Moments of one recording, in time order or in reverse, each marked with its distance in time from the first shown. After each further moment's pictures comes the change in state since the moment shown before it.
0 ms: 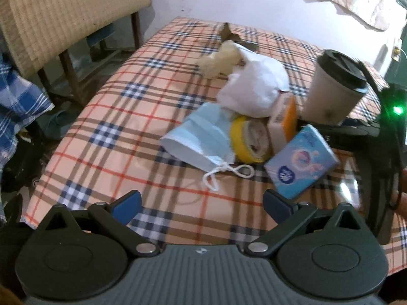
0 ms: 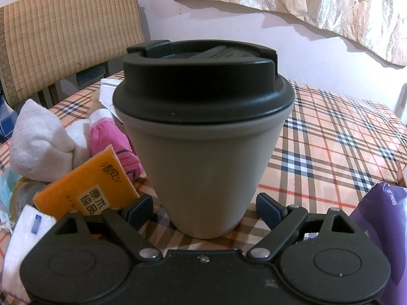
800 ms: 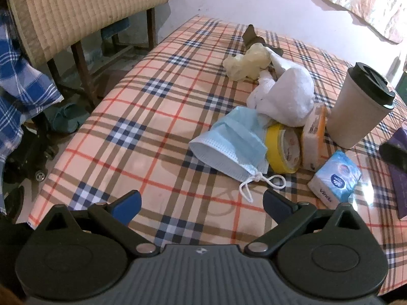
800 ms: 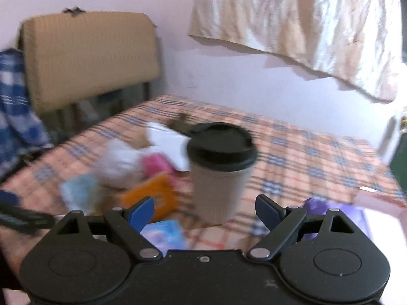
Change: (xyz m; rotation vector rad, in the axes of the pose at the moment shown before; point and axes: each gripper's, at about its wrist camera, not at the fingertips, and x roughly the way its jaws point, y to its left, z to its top) left arm 0.013 0.023 0.005 -0.041 -0.009 0.020; right arm -0.142 0.025 -0.002 -0.054 -0.121 0.053
